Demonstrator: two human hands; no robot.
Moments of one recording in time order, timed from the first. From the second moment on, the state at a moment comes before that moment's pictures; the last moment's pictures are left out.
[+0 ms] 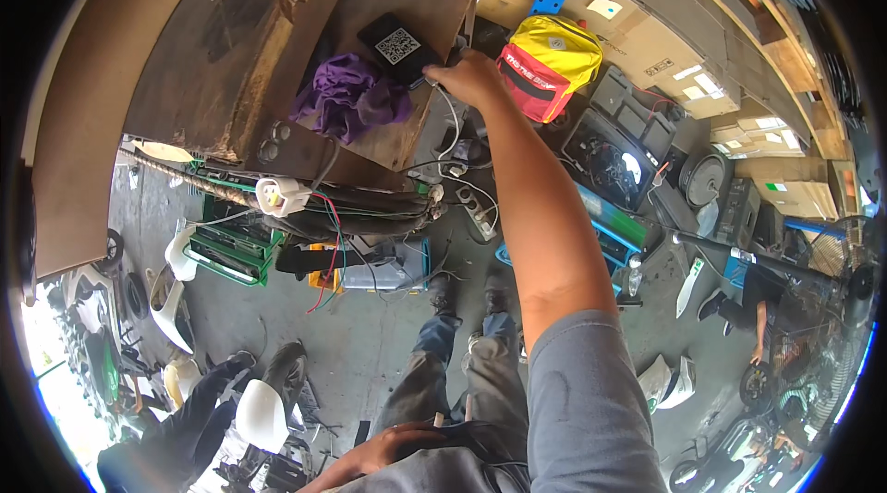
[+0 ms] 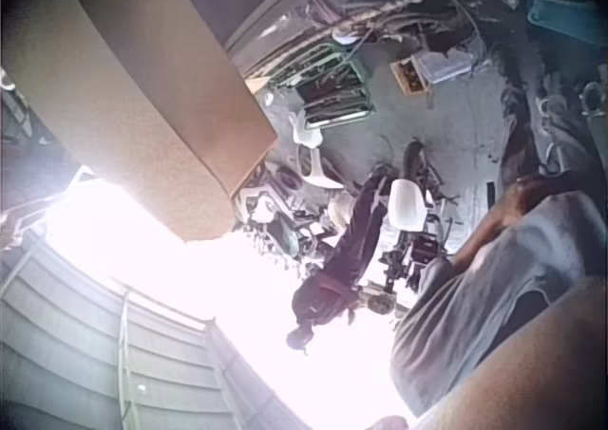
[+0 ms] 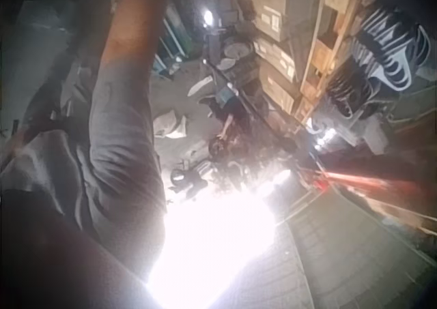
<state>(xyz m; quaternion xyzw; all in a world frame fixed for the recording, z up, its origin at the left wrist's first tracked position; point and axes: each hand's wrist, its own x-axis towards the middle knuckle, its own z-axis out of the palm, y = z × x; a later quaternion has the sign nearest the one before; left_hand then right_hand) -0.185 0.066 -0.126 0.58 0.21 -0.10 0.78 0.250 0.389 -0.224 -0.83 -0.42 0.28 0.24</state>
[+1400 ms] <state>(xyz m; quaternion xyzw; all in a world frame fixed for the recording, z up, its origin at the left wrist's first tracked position) -0.161 -0.020 -0.153 0.40 0.30 -0.03 0.87 0.265 0.476 -0.225 -0.87 -0.34 0.21 0.29</state>
